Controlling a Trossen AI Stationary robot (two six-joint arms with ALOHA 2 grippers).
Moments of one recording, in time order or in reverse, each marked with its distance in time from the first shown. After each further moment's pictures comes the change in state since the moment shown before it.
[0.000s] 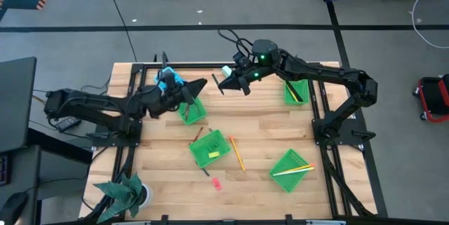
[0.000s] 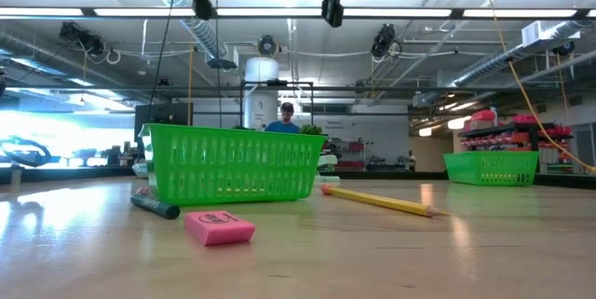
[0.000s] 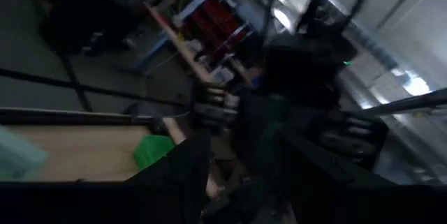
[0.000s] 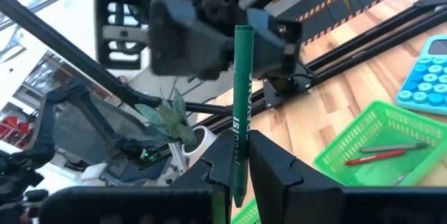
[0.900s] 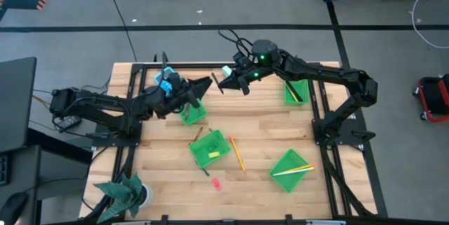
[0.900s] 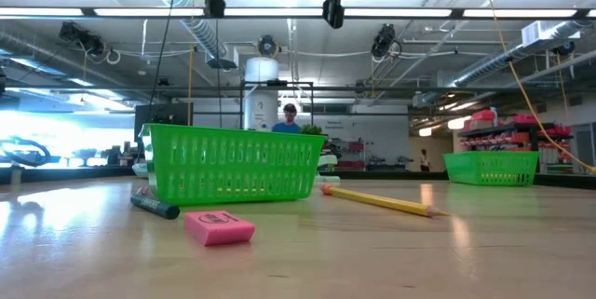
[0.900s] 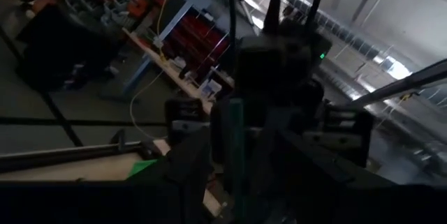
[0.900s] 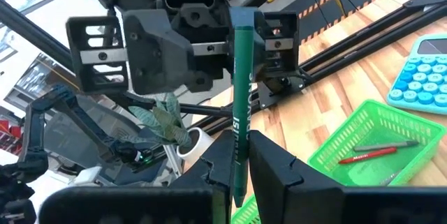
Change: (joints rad) left arm 0.007 0.097 0.000 0.210 0.030 0.196; right arm 0.000 0.000 0.000 -0.009 0.022 -0.001
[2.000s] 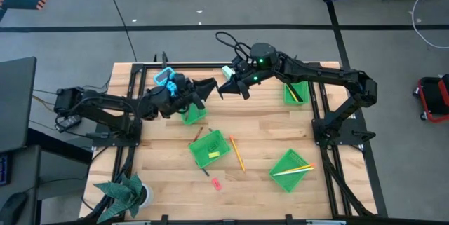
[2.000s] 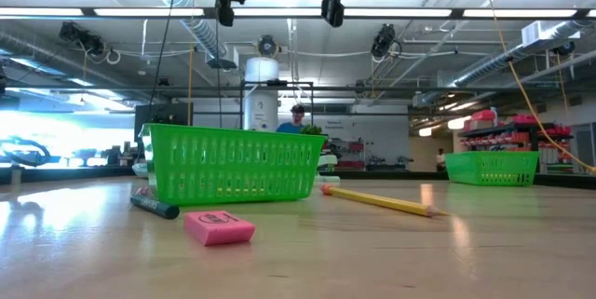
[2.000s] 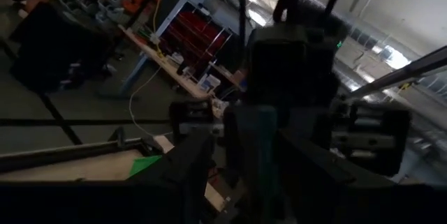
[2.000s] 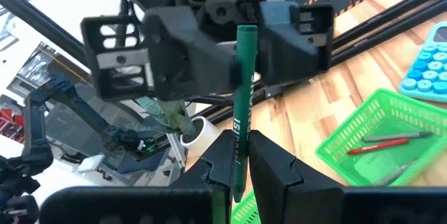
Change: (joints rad) left arm 0.012 0.067 0.000 0.063 0.046 0.022; right arm 0.033 0.000 -0.001 -0.026 0.002 -0.015
